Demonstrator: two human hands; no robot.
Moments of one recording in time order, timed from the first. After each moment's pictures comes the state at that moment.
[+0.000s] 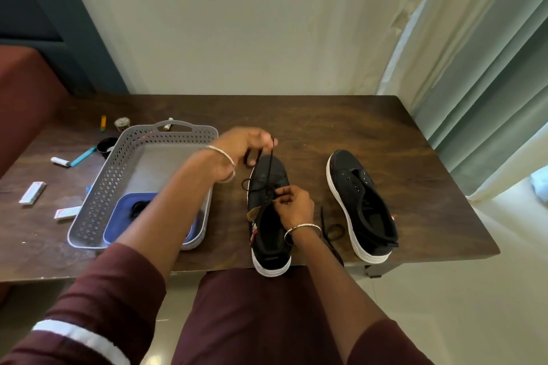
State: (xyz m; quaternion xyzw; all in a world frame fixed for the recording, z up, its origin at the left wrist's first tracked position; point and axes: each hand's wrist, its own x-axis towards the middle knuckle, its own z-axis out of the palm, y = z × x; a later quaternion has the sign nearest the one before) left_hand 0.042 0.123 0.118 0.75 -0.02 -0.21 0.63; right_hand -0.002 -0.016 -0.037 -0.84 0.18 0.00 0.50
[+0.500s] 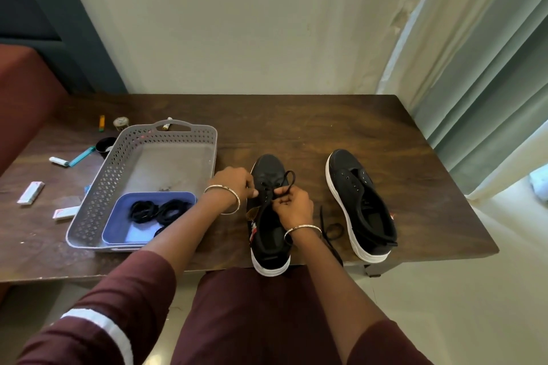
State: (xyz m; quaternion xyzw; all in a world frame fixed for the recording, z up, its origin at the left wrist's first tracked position) left_hand 0.046 0.138 0.030 0.97 -0.09 -0.19 0.13; right_hand -0.003 -0.017 -0.039 -0.84 0.18 0.01 0.52
